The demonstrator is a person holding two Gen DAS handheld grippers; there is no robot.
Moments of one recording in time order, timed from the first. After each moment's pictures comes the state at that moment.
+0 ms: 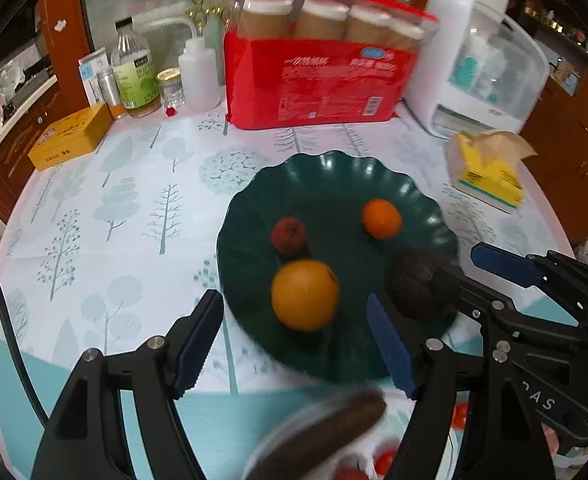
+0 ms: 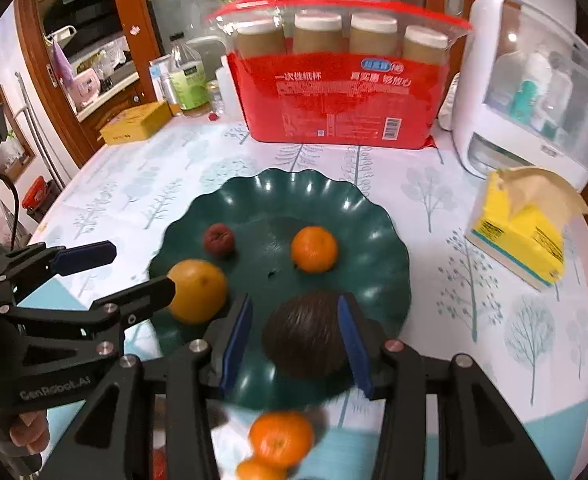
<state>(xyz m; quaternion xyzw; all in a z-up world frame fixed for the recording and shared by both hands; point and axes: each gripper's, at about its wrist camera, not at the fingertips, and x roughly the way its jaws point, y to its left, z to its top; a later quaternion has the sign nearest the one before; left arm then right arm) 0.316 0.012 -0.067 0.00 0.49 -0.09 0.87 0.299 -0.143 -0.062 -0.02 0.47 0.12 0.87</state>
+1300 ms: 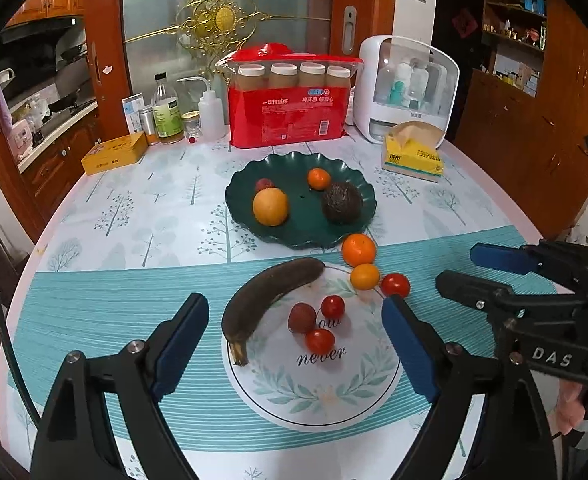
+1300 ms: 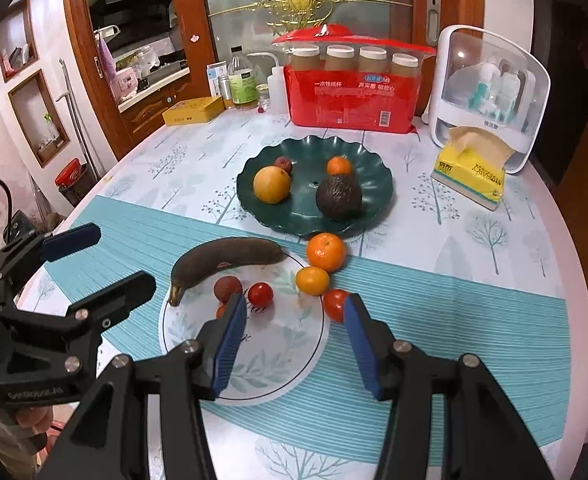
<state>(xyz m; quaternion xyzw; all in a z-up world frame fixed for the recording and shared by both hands) 0.092 0.009 -0.018 0.02 0.40 -0.09 0.91 0.094 -0.160 -0.015 -0.03 0.44 0.14 0.89</state>
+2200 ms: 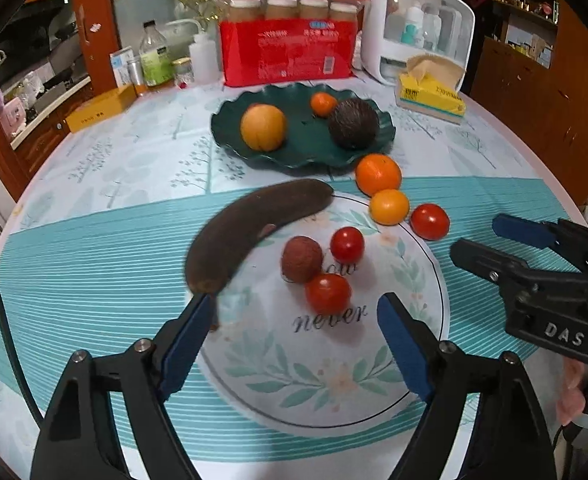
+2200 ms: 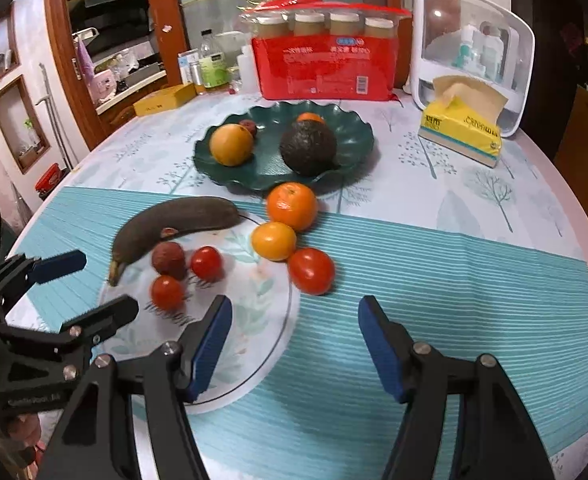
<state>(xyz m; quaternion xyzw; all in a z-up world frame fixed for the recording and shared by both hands) 0.112 -0.010 -0.117 0.04 0.45 -0.08 0.89 0.105 -0.181 -0.102 -0.02 0.44 0.11 0.89</state>
